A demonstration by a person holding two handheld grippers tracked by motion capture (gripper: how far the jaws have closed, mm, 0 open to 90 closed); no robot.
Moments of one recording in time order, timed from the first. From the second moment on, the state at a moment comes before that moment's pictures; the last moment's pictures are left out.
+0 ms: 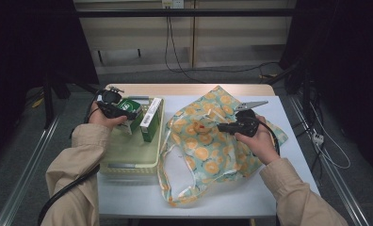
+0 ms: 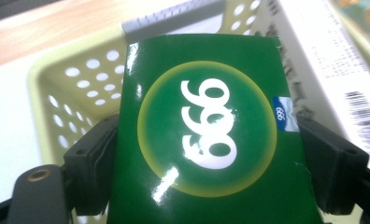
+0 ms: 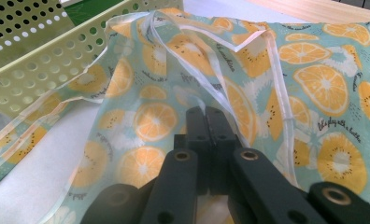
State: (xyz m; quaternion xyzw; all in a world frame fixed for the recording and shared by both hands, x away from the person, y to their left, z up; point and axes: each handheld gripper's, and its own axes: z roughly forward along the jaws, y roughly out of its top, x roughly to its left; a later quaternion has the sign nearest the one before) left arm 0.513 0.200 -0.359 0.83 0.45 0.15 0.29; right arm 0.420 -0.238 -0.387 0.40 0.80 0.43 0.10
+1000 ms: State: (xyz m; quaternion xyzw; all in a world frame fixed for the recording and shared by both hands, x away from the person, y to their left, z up) left arm 0.460 0.125 -0.274 0.87 0.33 0.11 0.36; right arm 0.420 -0.241 -0.386 0.41 0.80 0.43 0.10
